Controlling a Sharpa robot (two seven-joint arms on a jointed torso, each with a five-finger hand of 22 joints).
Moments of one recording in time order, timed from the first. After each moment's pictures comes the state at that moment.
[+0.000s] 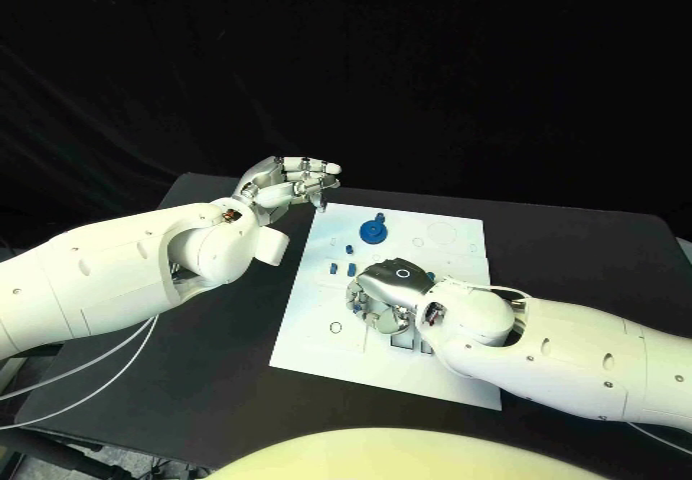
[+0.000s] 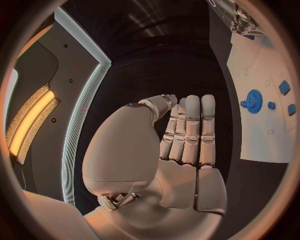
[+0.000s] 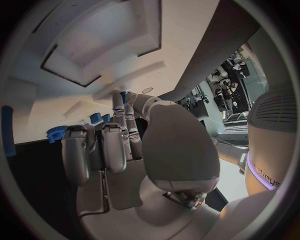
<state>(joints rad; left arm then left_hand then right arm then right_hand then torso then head) 1.15 -0.86 0.00 1.52 -0.08 -0.22 0.36 1.43 -0.21 0.58 0.05 0.29 0.89 0.18 0.28 0.32 0.98 0.11 0.52 0.20 1.04 0.04 1.09 0.46 0.18 0.89 0.14 1.00 0.78 1.04 -0.63 -0.13 1.61 -1.80 -0.31 -0.19 1.39 -0.19 0.62 0.09 0.10 1.02 0.13 0.31 0.38 1.23 0.07 0.12 0.19 1.46 -0.01 1.43 1.27 0.04 1.46 0.10 1.49 1.31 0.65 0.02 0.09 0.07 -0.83</state>
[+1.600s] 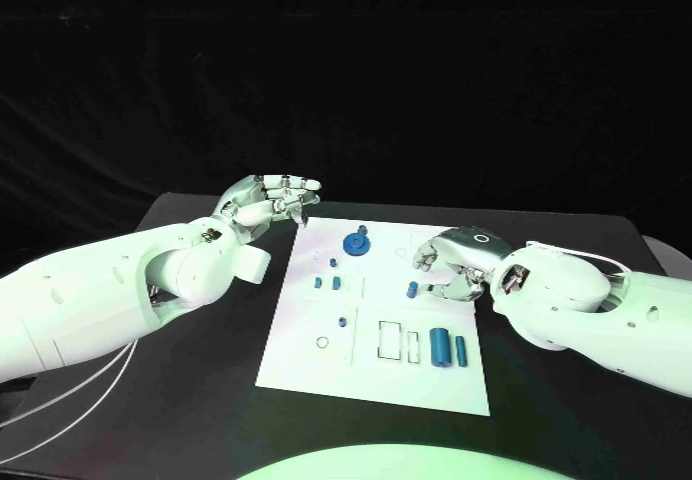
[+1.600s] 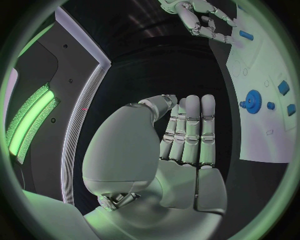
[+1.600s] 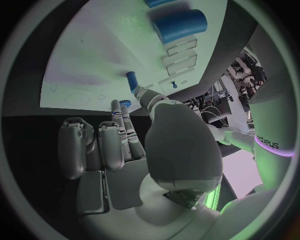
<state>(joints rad) 1.15 -0.86 0.00 1.52 -0.08 -0.21 0.36 1.43 -0.21 0.58 0.05 0.29 0.89 0.18 0.28 0.32 0.98 0.11 0.52 0.20 1.04 0.04 1.09 0.45 0.18 0.89 0.14 1.00 0.78 1.16 -0.94 -0.11 1.71 -1.70 -0.28 -0.21 1.33 -0.25 0.44 0.14 0.14 0.91 0.17 0.21 0.34 1.06 0.10 0.10 0.16 1.46 0.03 1.39 1.20 0.04 1.47 0.13 1.34 1.31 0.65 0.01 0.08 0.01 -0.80</state>
